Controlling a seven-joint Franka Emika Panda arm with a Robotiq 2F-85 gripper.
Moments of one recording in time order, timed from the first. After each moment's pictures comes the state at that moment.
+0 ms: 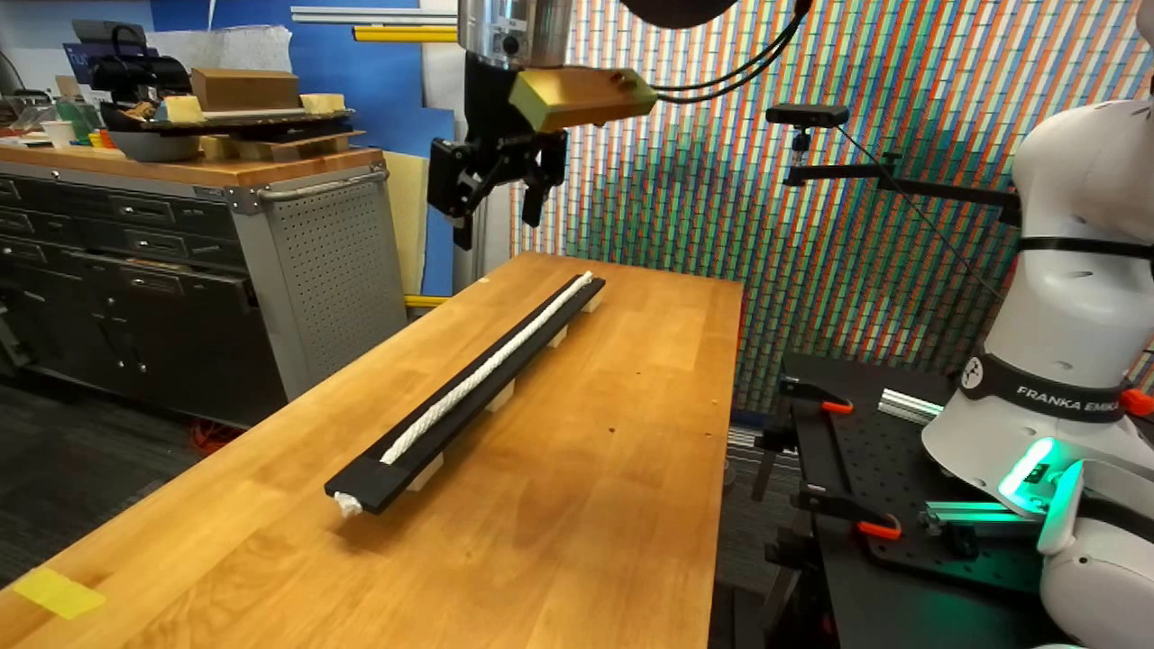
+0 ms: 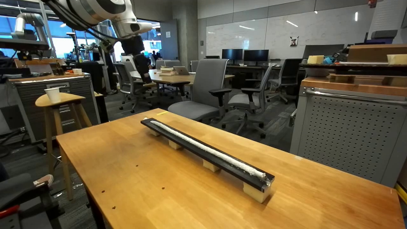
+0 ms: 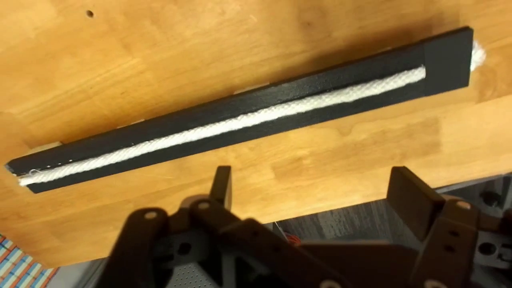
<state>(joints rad) 0.20 0.06 0.11 -2.11 -0.32 2.30 0.88</state>
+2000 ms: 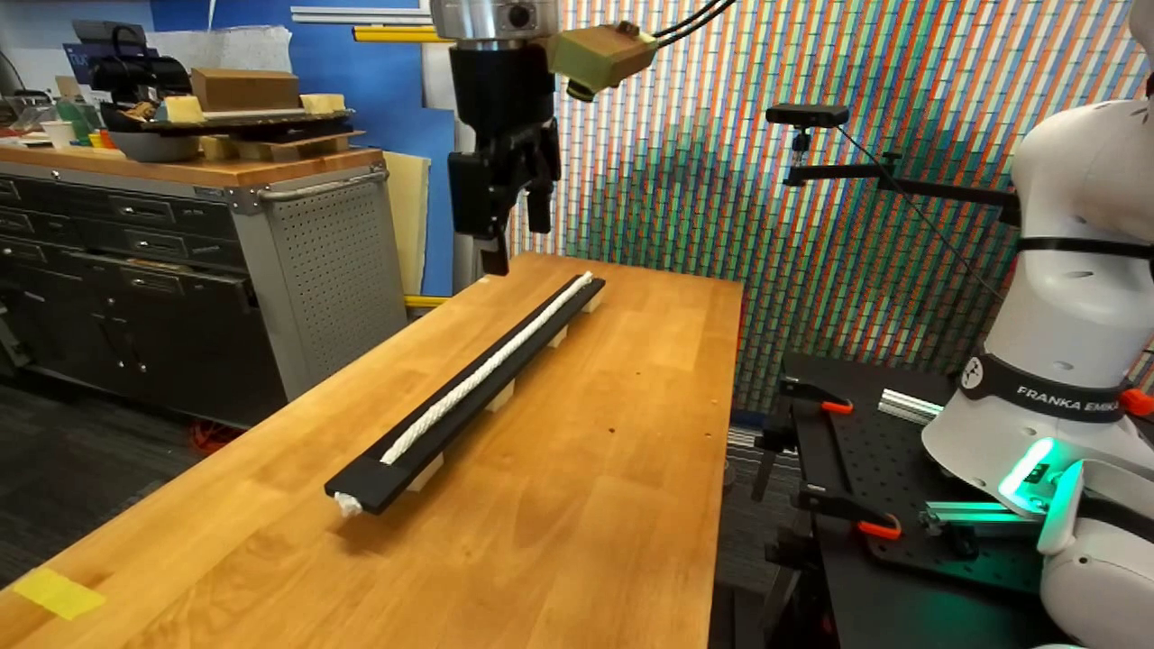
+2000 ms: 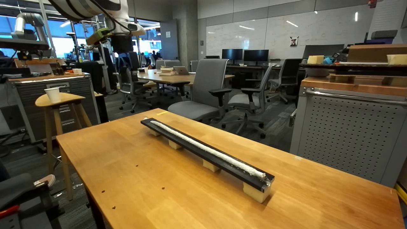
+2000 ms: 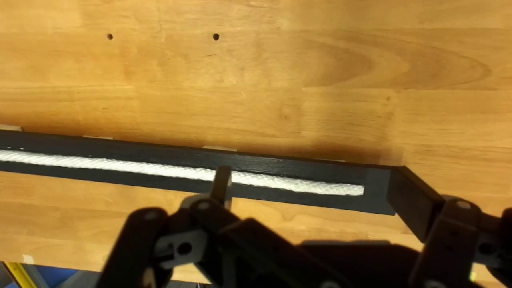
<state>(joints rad) 0.21 0.12 0.19 -1.97 -0.19 2.03 0.51</state>
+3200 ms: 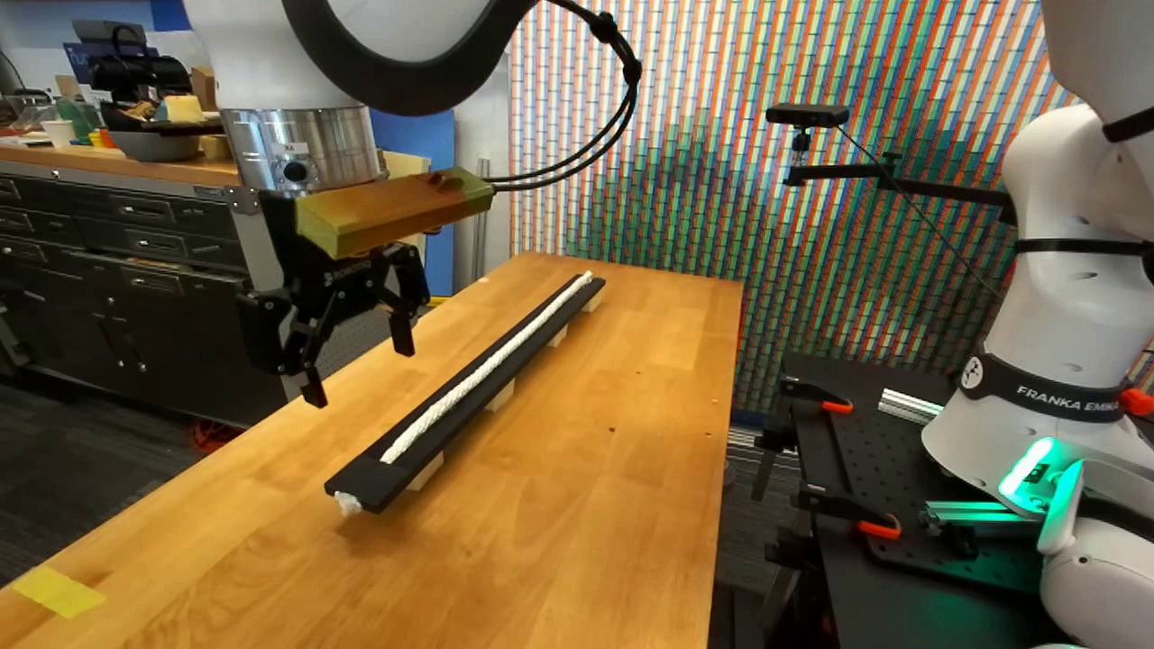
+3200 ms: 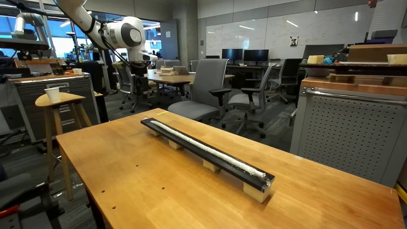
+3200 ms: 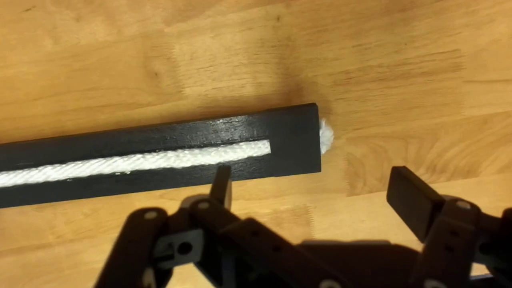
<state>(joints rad) 0.34 0.60 0.13 -1.51 -0.13 2.09 0.72</state>
